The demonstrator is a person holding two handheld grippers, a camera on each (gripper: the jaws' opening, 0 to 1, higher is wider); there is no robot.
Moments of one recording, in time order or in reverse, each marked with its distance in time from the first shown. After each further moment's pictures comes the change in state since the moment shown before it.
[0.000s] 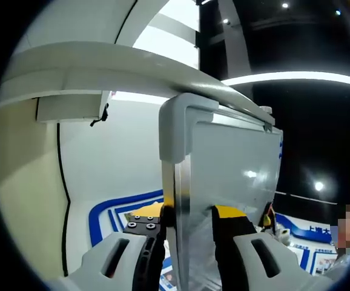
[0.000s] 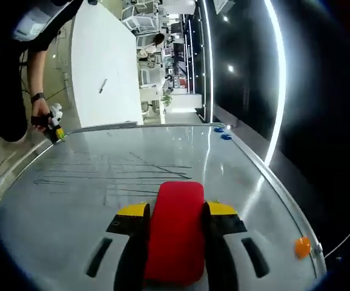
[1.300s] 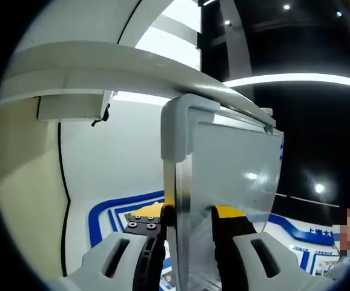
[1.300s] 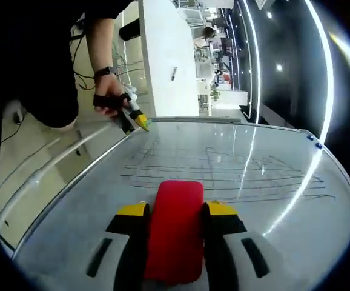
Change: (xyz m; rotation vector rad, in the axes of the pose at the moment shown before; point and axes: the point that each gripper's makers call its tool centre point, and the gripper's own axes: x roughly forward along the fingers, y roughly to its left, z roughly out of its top) left arm -0.001 0.003 0.003 -0.011 -0.013 0.007; right arm 0.007 0.172 0.004 -0.016 0.036 0.269
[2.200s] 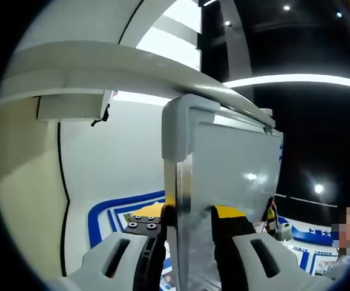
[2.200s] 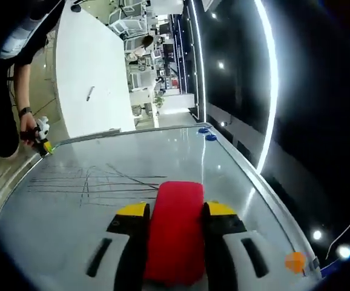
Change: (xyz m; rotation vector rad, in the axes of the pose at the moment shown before) left arm 0.000 0.000 -0.003 -0.001 0.000 -0.005; right arm -0.060 -0.237 -0.006 0.185 -0.075 -0.350
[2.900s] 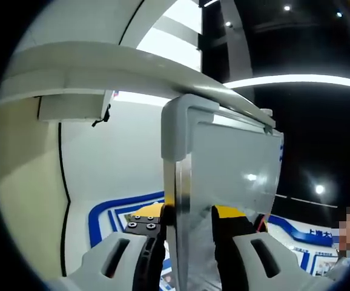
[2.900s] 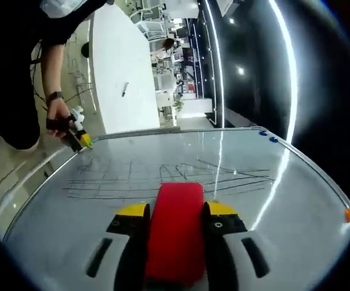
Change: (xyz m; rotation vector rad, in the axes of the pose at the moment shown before) left arm 0.000 -0.001 -0.001 -0.001 -0.005 0.007; right arm -0.004 0.183 -0.022 -0.057 -0.028 0.134
